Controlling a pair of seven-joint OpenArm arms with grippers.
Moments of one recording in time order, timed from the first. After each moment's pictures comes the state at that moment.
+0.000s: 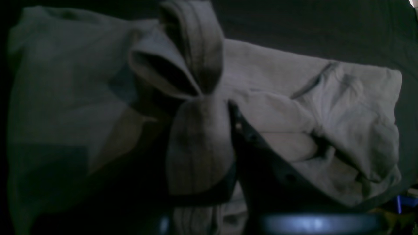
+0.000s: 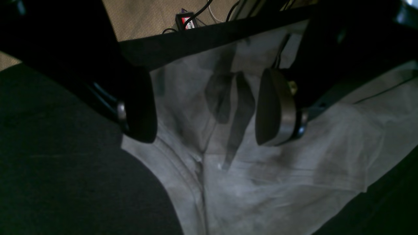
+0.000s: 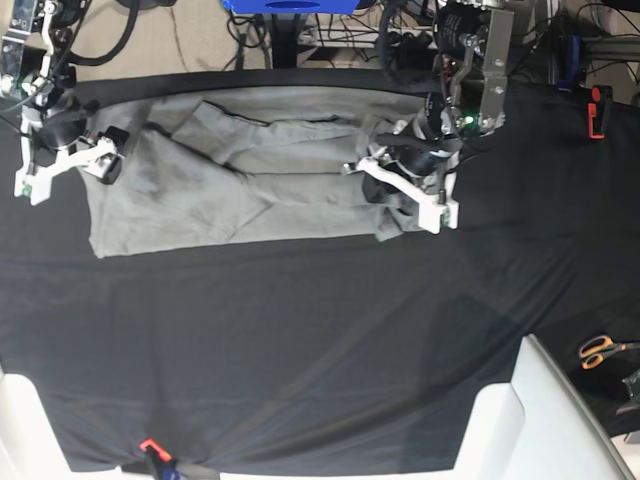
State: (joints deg) left arm 15.1 -5.7 4.5 90.4 -30.8 0.1 35.0; right arm -24.3 5.4 18.9 100.7 24.6 0.7 -42.3
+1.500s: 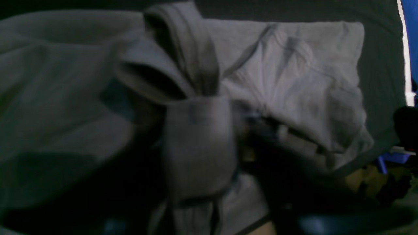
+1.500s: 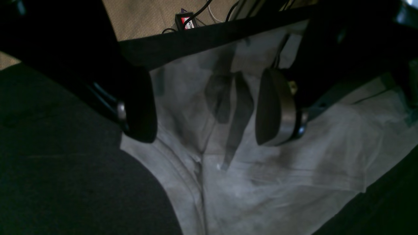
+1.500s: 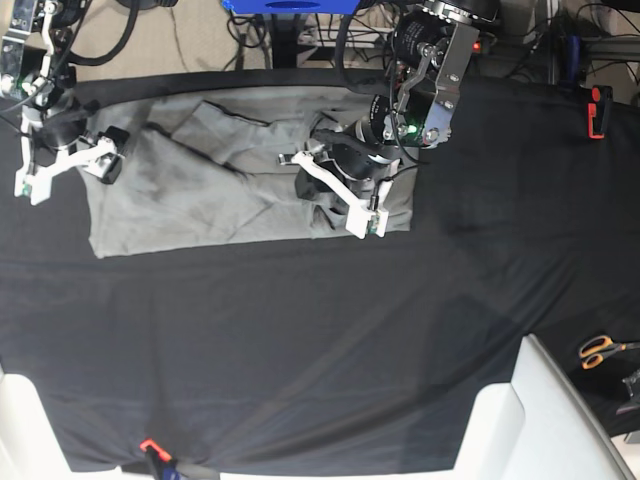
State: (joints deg) left arm 11.4 -3.6 14.9 87.0 -31.1 0.1 35.0; right arm -24.3 5.4 18.9 100.7 24.6 0.7 -42.3
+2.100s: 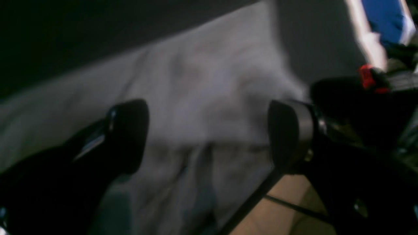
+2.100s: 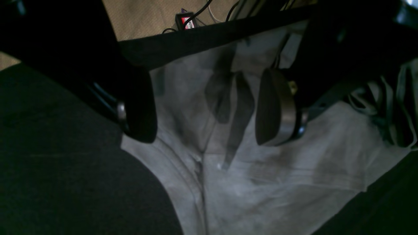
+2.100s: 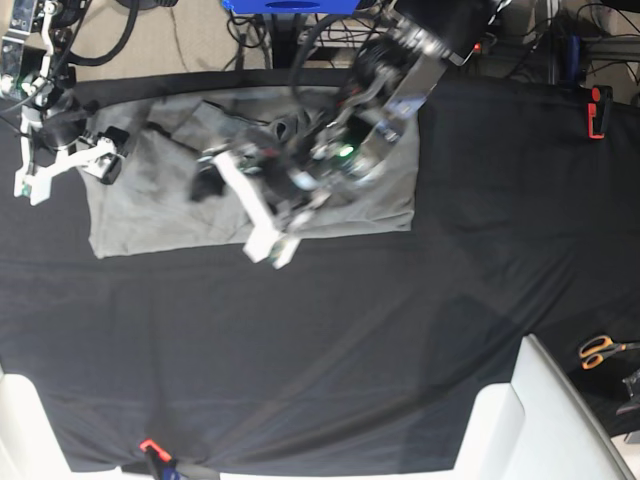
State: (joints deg) left arm 0.3 -1.5 34.6 86.0 -31.2 0.0 35.0; right arm -24.3 5.4 18.9 100.7 24.6 0.7 -42.3
